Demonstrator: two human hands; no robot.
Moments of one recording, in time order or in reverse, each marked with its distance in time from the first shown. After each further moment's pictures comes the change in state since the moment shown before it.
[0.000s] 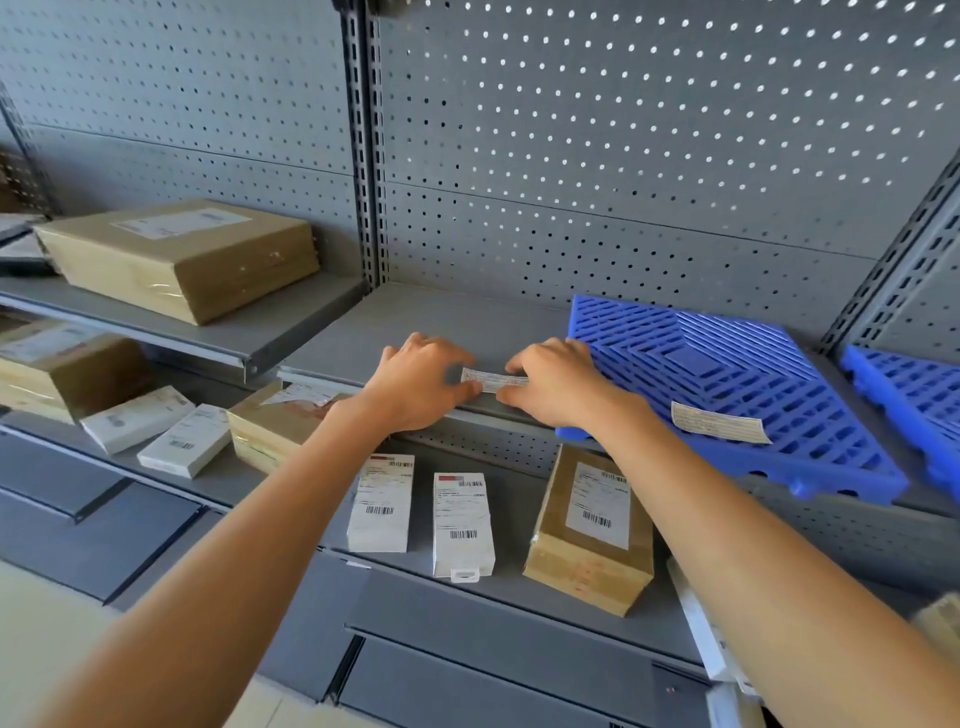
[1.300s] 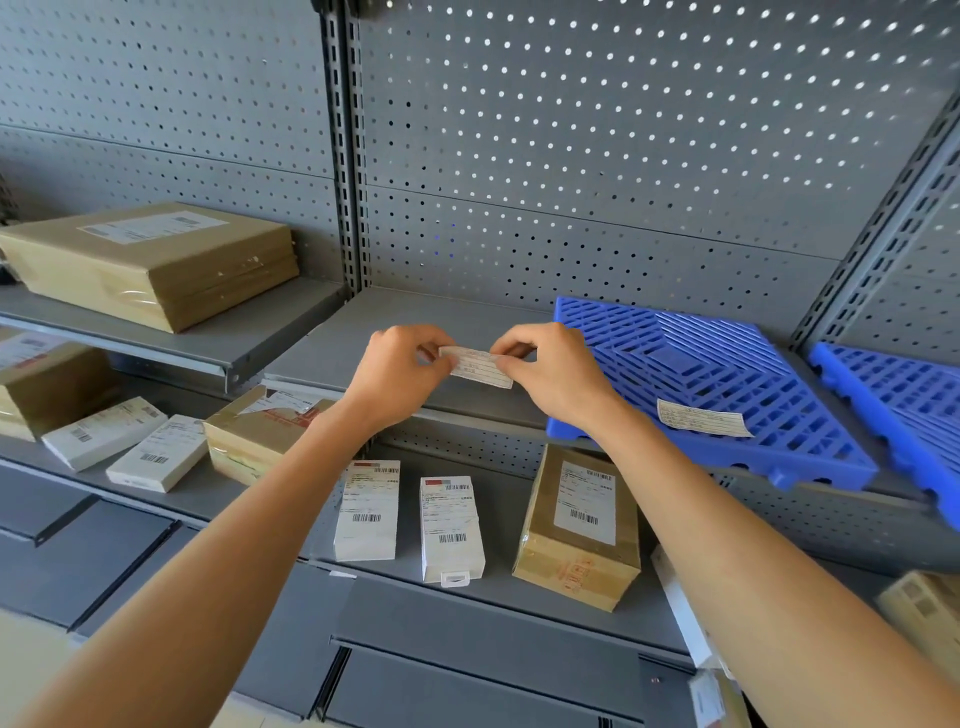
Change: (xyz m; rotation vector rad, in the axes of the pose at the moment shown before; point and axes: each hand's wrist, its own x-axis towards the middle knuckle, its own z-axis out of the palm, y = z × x) left_hand 0.002 -0.011 -0.002 -0.373 0.270 0.050; right_hand -0.010 -0.002 -0.008 0.508 0.271 0.006
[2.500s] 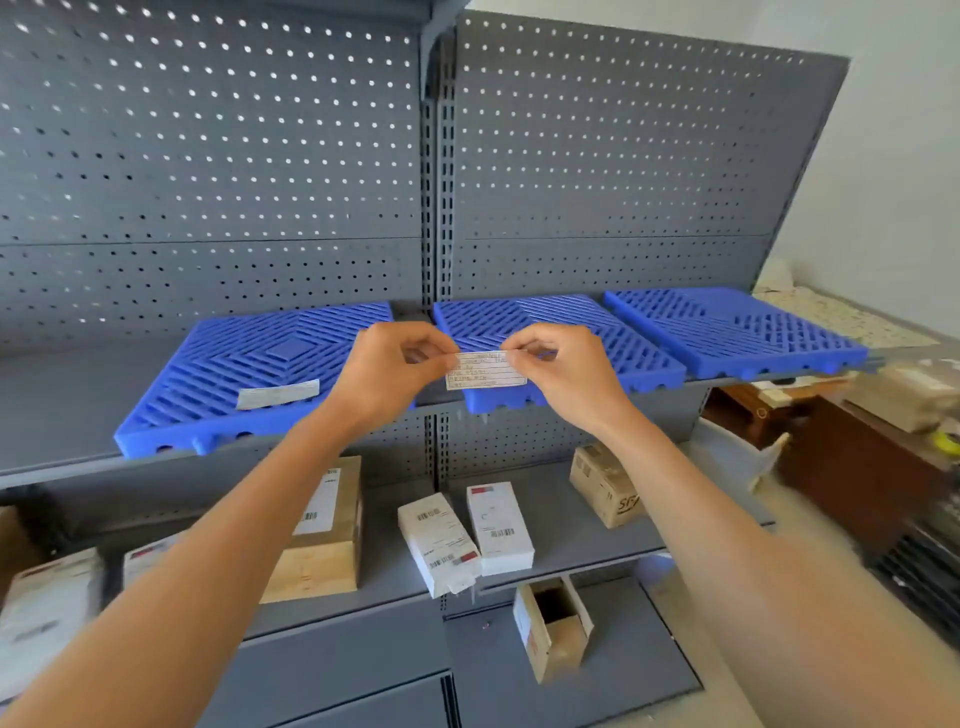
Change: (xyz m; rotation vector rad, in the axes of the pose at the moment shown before) left_hand -0.046 0.347 0.195 -0.390 -0.306 0.361; right_hand -0.276 0.176 -0.285 0.050 0.422 0.261
